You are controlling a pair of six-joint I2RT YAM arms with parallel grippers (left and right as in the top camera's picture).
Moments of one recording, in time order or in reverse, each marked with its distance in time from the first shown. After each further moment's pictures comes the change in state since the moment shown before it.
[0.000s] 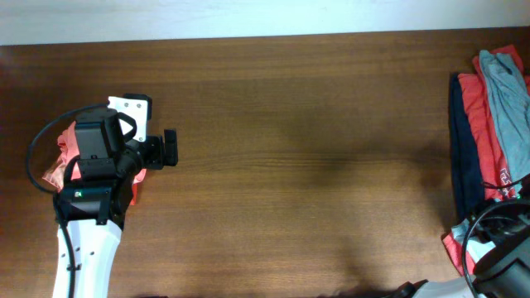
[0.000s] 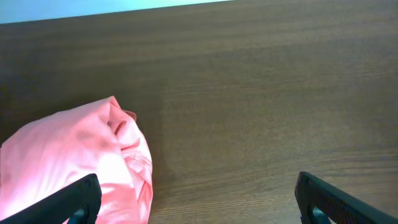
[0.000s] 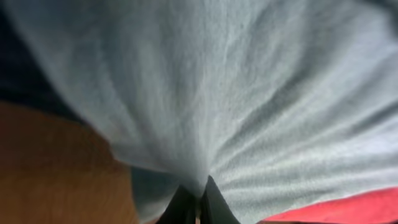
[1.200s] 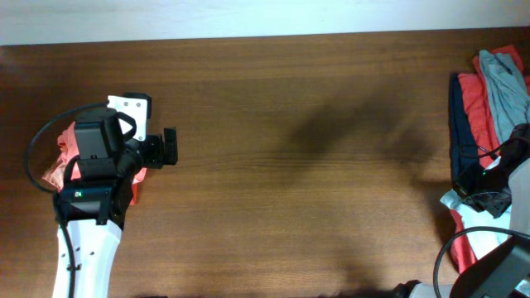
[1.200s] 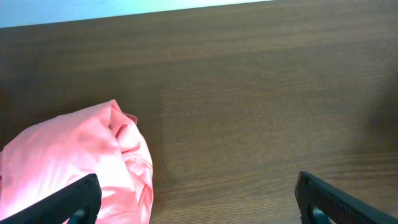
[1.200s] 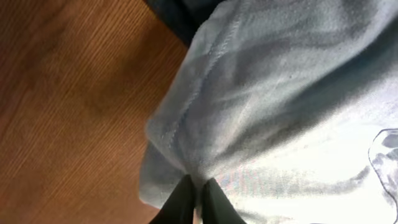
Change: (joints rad) left arm 0.000 0.000 0.000 0.011 0.000 0.000; right arm 0.273 -0.162 0.102 -0.065 0.003 -0.049
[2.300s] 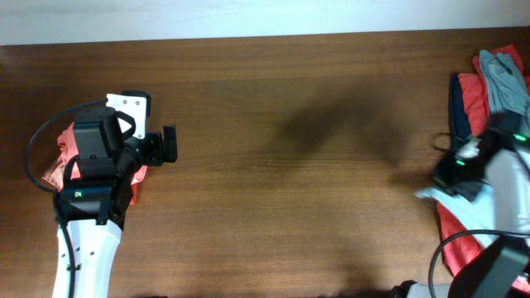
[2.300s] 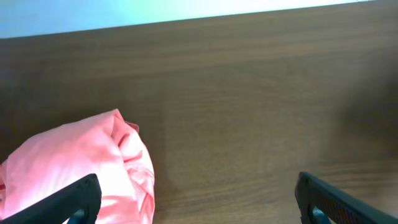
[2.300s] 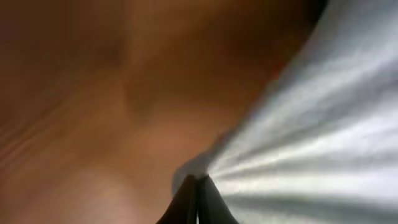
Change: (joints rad) left arm 0.000 0.000 0.001 0.034 0.000 0.000; right arm 0.246 0.000 0.000 0.051 -0.155 -0.010
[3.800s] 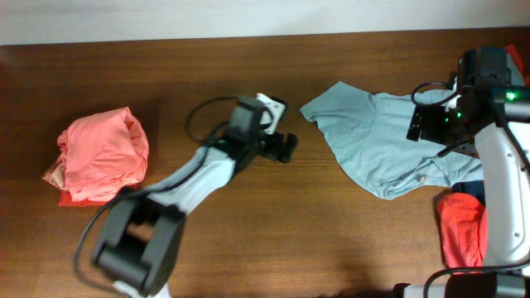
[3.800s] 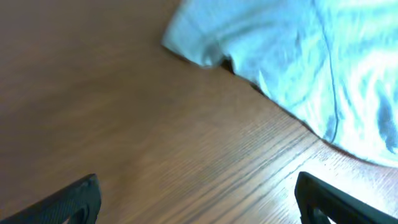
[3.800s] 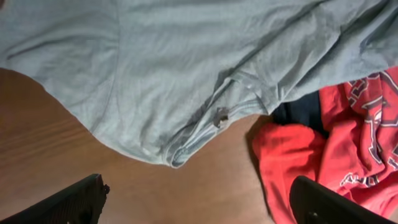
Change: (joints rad) left arm -0.554 0.742 0.138 0.428 0.143 -0.200; right arm 0.214 0.001 0.462 -0.290 0.275 -0.035
